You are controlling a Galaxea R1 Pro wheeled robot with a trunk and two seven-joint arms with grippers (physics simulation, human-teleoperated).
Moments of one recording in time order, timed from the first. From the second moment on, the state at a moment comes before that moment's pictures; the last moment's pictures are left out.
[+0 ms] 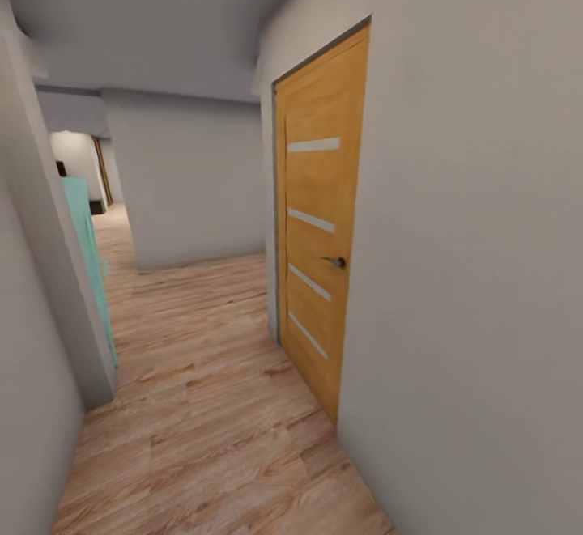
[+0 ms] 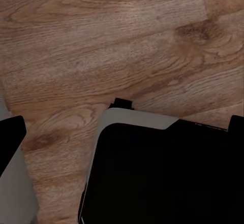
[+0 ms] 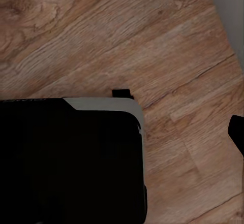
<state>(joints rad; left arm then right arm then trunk) -0.21 -0.03 -0.02 0.00 0.22 -0.07 0.14 -0.19 0.02 0.09 0.03 -0.11 -0.09 -0.08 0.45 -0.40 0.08</state>
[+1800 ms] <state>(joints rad) -0.21 -0.03 -0.02 0.00 0.21 -0.07 0.14 -0.19 0.02 0.09 0.03 -0.11 -0.09 -0.07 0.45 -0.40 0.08</state>
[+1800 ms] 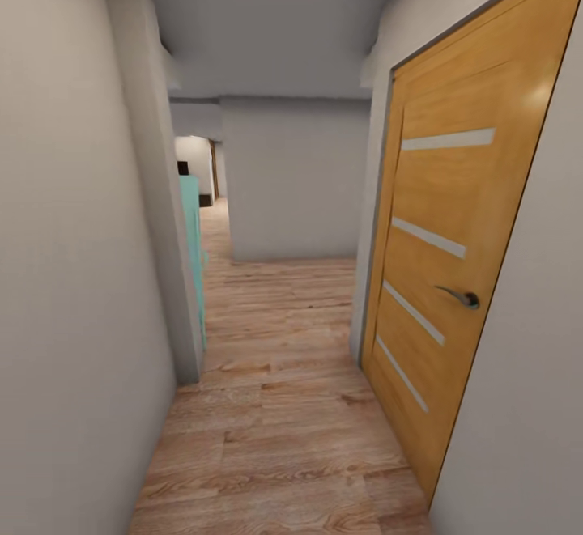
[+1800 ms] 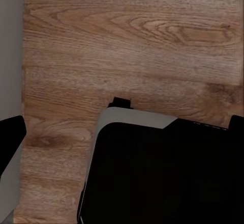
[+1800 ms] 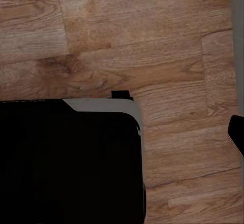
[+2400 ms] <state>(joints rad) -0.21 -0.03 -0.03 0.00 0.21 -0.07 0.14 -0.19 0.02 0.09 0.03 -0.11 -0.10 -0.08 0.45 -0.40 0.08</state>
